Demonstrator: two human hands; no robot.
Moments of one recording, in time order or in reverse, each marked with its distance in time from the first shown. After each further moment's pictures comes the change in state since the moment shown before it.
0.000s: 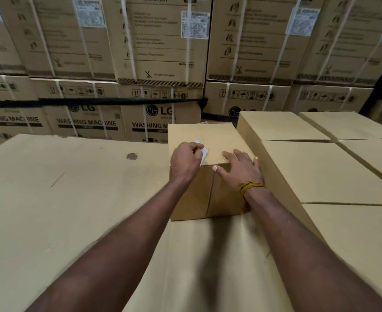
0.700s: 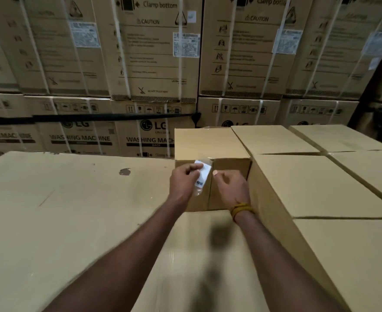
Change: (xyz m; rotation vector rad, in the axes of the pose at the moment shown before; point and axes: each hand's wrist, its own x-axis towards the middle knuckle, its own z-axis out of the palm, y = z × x) left_hand -0.016 0.002 0.015 -0.593 -0.113 -0.263; right_hand -0.013 -0.005 0.010 0.764 0.294 0.087
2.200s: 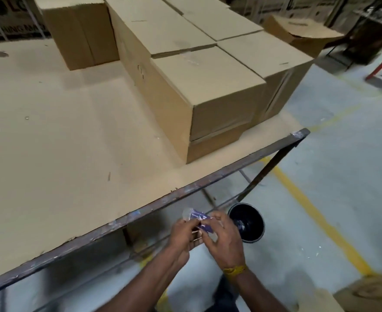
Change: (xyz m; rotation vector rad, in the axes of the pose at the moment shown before) left_hand -0.828 -0.095 -0.041 -0.088 -0.499 -1.034; right_hand -0.865 0.087 -0.272 -0.444 0.086 0.160
